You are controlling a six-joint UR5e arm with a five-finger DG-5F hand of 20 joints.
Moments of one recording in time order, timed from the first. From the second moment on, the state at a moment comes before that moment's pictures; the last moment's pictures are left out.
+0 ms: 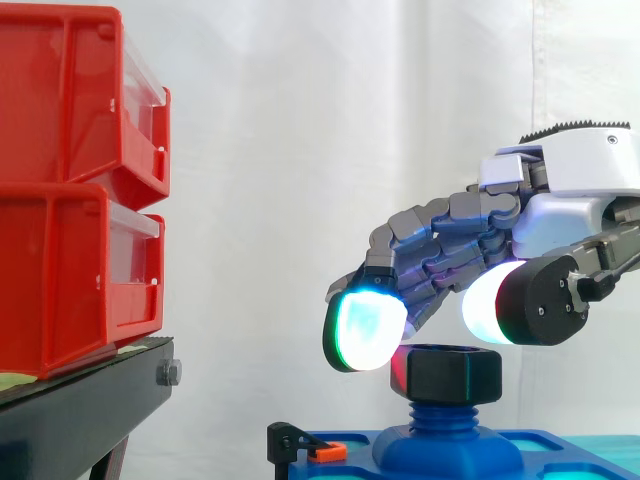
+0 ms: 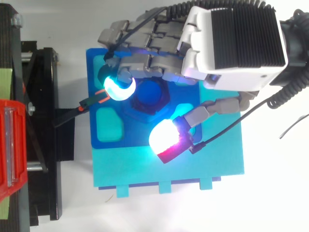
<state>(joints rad) 0.05 -2.14 -1.35 -2.78 -1.55 -1.23</state>
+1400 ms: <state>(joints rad) 0.00 -2.14 -1.34 -2.79 -1.65 -1.23</state>
